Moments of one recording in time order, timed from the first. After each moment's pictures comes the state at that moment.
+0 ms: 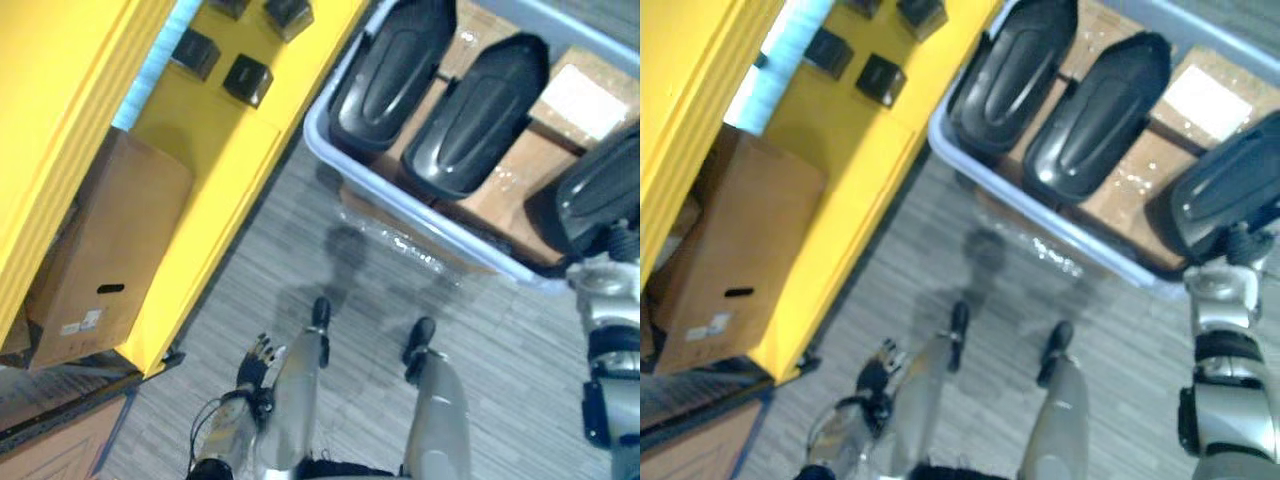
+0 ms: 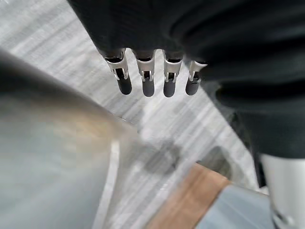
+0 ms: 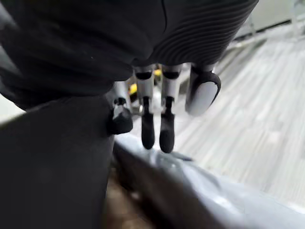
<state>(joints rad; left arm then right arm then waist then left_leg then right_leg) -0.04 0.11 -0.18 0.71 -0.50 -0.22 0.06 -0.60 -0.67 -0.10 0.85 0.06 0.12 -0.55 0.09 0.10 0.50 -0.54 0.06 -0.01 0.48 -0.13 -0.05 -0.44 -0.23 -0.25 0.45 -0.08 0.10</state>
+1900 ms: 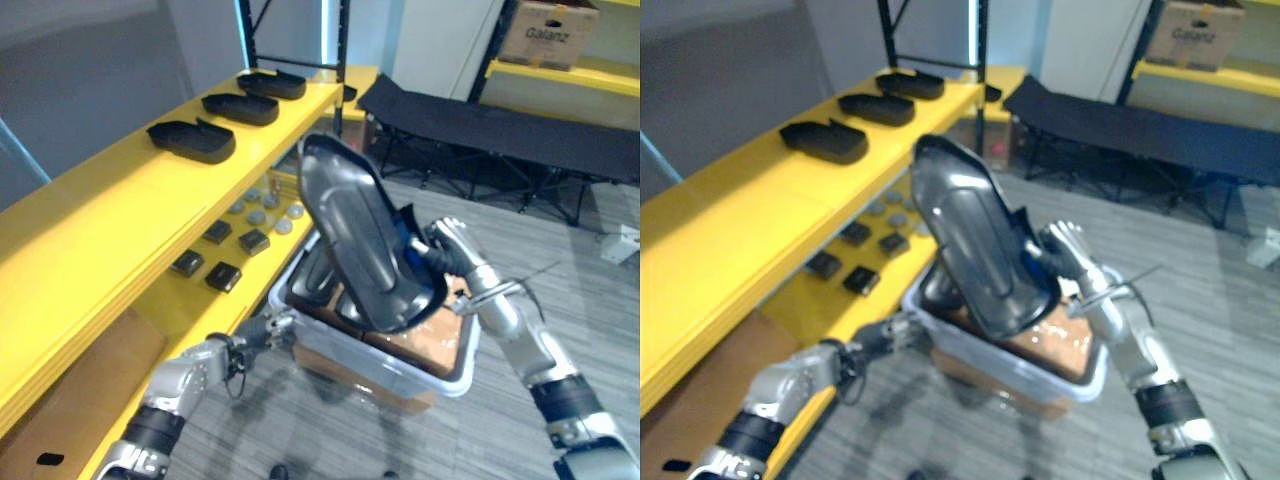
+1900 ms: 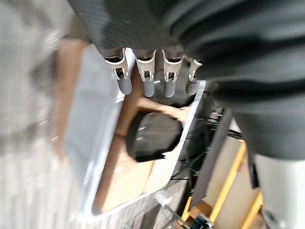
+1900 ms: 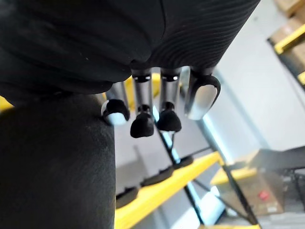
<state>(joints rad) -0.18 0.44 -0.24 0.22 -0.70 0.59 -0.24 -0.32 -0.58 0.19 0.21 -0.56 -0.35 -0.10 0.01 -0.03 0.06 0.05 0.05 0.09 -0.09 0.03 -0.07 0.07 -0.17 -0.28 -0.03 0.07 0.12</state>
